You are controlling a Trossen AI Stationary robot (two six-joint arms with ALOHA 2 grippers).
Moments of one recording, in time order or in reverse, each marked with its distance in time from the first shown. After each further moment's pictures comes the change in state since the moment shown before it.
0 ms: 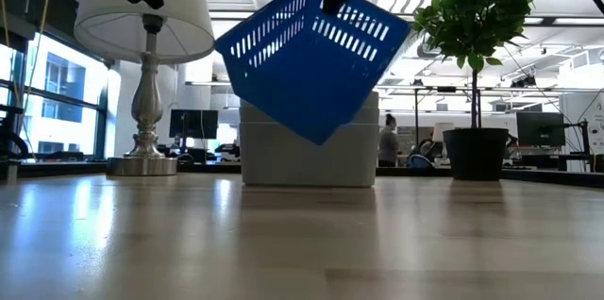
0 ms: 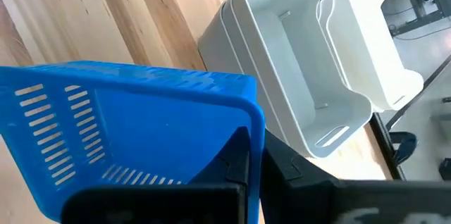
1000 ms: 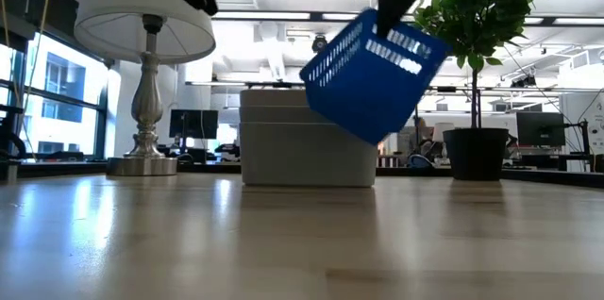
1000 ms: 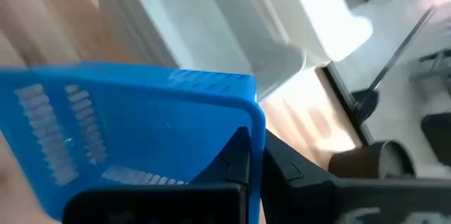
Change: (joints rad) left arm 0.162 -0.051 -0.001 0.104 0.111 0.218; right arm -0.083 -0.328 -0.496 0.087 0.012 0.086
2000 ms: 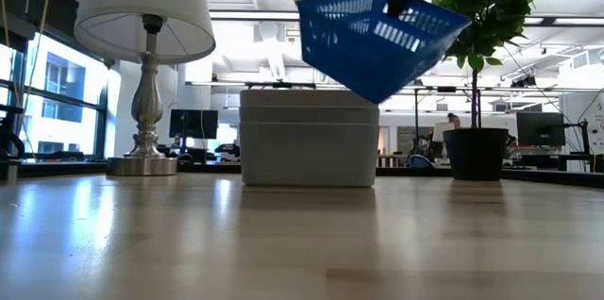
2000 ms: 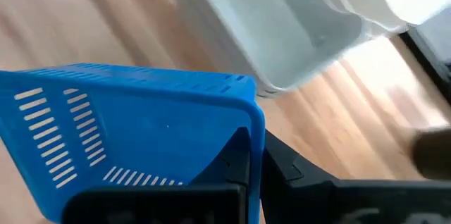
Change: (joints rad) left arm 0.079 -0.002 -0.002 0.292 0.263 0.188; right arm 0.005 -0.143 -0.048 0.160 -0.206 0.018
